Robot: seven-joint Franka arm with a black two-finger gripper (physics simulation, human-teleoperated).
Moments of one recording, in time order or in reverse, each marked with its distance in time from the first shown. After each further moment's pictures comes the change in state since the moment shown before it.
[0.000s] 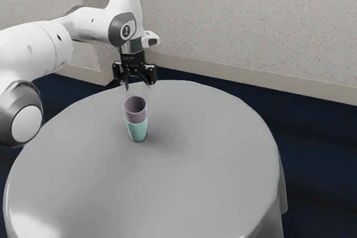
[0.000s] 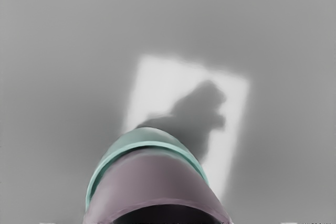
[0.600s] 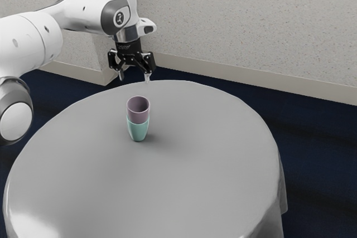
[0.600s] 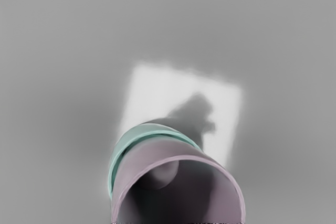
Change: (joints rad) arm -0.005 -0.052 0.001 0.000 0.001 -0.029 0.008
